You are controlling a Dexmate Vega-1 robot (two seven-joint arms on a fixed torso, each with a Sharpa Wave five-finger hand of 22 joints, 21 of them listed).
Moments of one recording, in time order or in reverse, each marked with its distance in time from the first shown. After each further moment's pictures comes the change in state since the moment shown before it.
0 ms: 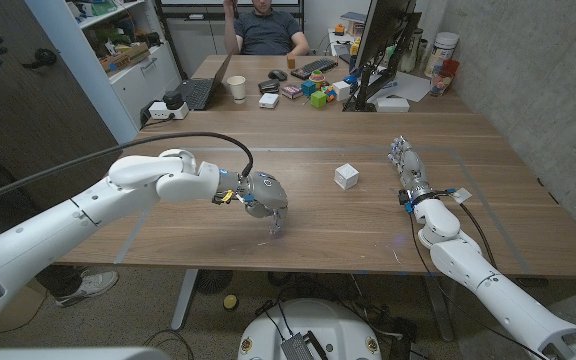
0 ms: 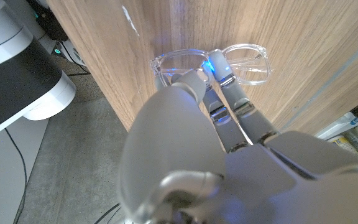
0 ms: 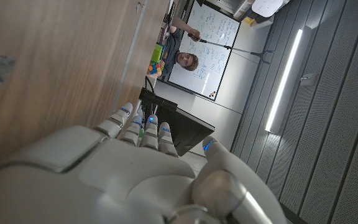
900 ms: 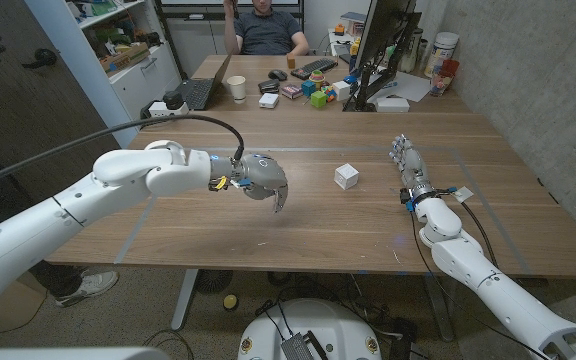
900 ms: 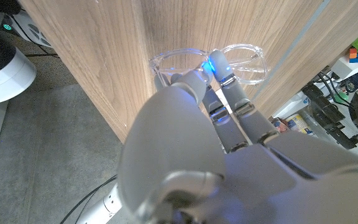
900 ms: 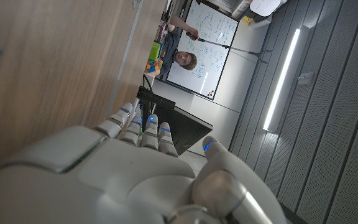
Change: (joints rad) left arm 0.054 0.043 -0.096 -0.079 -0.011 0.089 0.101; left_hand -0.001 0.001 0.000 0.000 0.000 0.012 0.001 -0.009 0.000 0.009 0.002 -0.010 0.009 0.005 -0.005 -0.007 0.006 -0.014 0.000 0.055 0.009; right arm 0.001 -0.003 0.005 0.000 0.002 0.010 0.005; right_hand 0.000 0.000 0.000 0.000 0.000 0.000 0.000 0.000 0.000 0.000 0.000 0.000 0.000 0.000 0.000 0.000 0.003 0.000 0.000 0.000 0.000
